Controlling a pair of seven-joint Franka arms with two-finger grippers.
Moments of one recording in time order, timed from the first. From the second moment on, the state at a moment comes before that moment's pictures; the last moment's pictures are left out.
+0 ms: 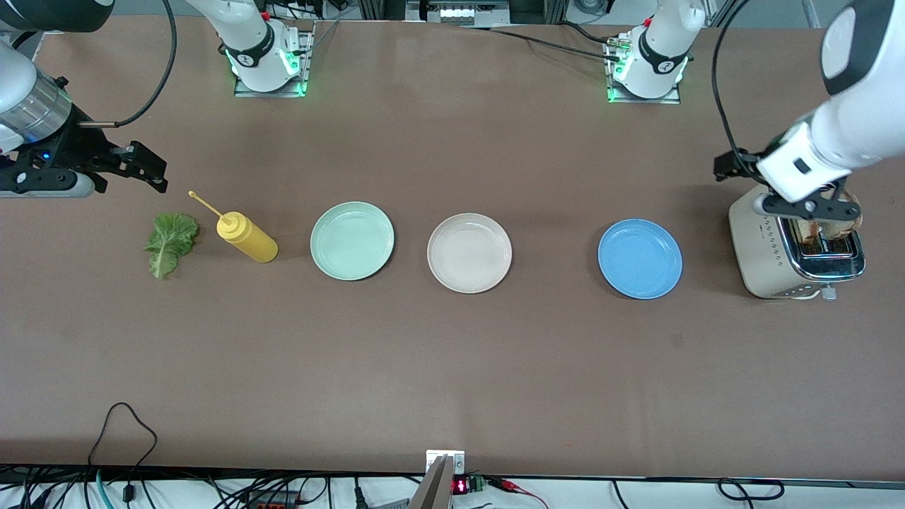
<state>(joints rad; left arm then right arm) 0.01 0.06 -0.05 -1.74 0.08 1.53 0.02 0.05 -0.03 0.04 -1.74 -0.02 1.75 0.07</state>
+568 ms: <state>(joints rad) 0.16 0.14 -0.04 -1.87 0.28 1.80 0.06 0.05 0.01 0.04 -1.75 -0.02 1.72 0.07</state>
